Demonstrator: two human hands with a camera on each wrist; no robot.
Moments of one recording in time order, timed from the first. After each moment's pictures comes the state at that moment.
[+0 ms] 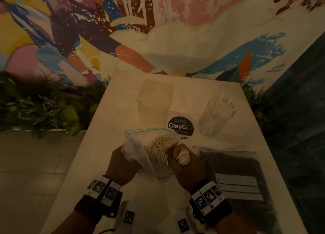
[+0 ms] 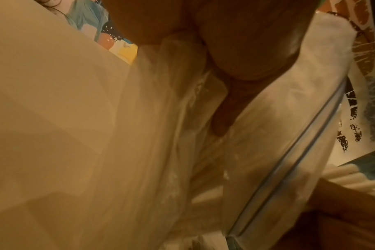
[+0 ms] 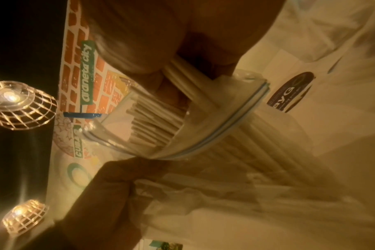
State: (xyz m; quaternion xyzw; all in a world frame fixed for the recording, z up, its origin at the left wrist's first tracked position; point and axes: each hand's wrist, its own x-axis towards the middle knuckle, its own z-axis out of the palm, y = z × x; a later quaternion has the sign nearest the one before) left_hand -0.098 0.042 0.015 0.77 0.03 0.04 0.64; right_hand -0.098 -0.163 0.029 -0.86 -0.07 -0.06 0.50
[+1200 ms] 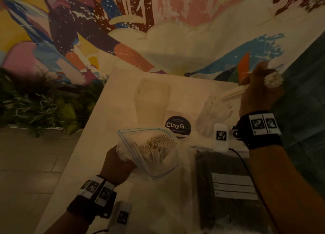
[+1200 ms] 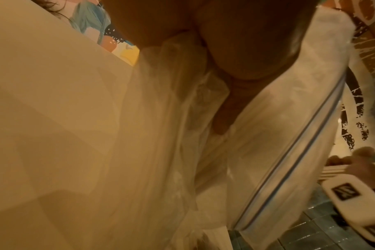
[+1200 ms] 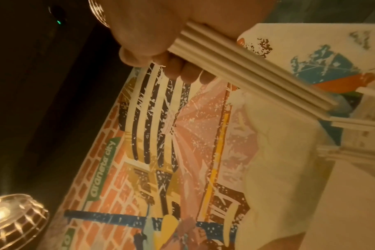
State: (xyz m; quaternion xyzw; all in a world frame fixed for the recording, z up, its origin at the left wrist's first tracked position) left_hand -0.098 0.045 0.010 0.80 0.00 0.05 0.60; right_hand 0.029 -0.269 0.177 -0.67 0.05 -0.41 0.61
